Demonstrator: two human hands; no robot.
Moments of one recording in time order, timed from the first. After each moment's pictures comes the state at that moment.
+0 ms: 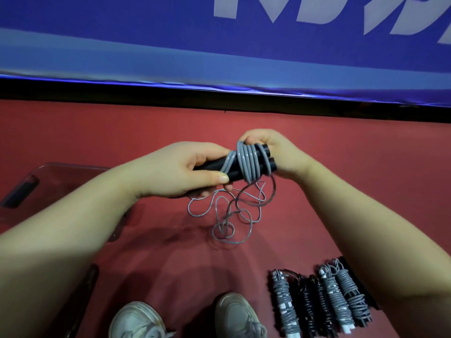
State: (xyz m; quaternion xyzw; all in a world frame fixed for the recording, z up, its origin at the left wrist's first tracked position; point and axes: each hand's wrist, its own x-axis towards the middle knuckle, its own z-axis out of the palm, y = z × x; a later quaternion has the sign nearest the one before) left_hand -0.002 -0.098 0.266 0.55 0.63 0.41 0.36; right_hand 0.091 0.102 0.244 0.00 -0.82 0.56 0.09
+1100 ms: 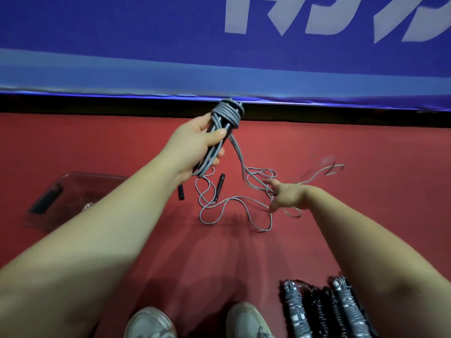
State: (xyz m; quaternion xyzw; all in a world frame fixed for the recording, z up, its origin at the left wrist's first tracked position) left_hand -0.020 -0.059 0.271 0.28 0.63 0.67 0.28; right_hand 0.094 0.154 0.154 -0.27 -0.89 0.32 -0.20
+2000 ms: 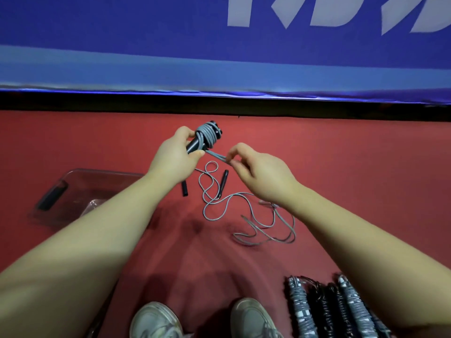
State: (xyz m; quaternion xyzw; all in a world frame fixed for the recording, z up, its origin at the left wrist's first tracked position) left_hand -0.053 -0.082 0.223 0.31 0.87 0.37 0.01; right_hand 0.087 0.048 0.234 -0.12 -0.97 0.20 0.12
